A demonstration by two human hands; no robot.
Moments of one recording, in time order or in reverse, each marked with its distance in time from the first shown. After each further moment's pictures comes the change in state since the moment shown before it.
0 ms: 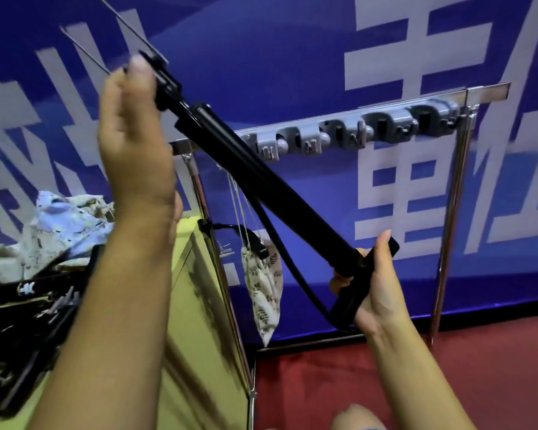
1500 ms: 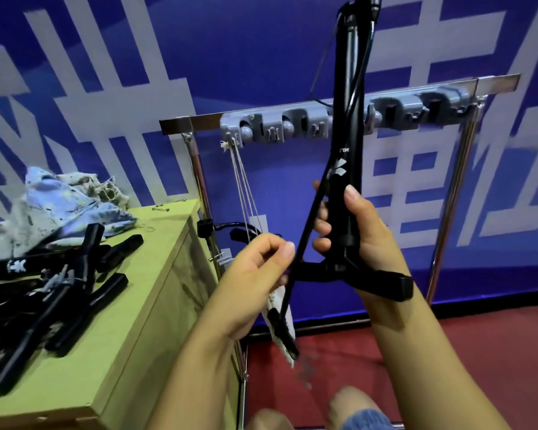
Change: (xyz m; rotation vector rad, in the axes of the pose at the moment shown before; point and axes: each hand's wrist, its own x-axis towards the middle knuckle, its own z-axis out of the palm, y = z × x) left_hand -0.122 -0.062 -0.008 -0.029 -0.598 -0.642; right_hand -0.018 -0.016 0.052 -0.167 -0.444 -0.025
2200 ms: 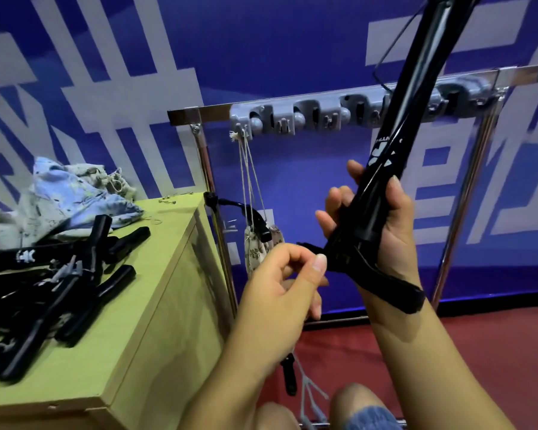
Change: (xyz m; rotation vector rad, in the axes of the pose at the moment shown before) left_hand -0.029 0.005 0.024 0.039 0.152 0.094; right_hand -0.001 0.002 0.010 0.331 -0.009 -0.042
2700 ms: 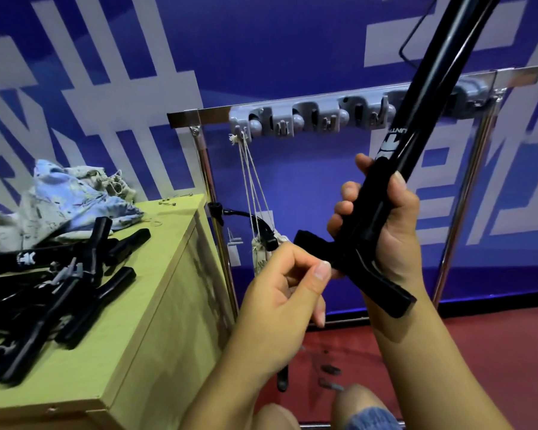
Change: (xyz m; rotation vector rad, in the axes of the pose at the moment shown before) left_hand -0.005 0.006 0.001 -0.006 -0.083 0.094; right_hand -0.004 -0.003 0.009 -0.096 -0.040 -0.100
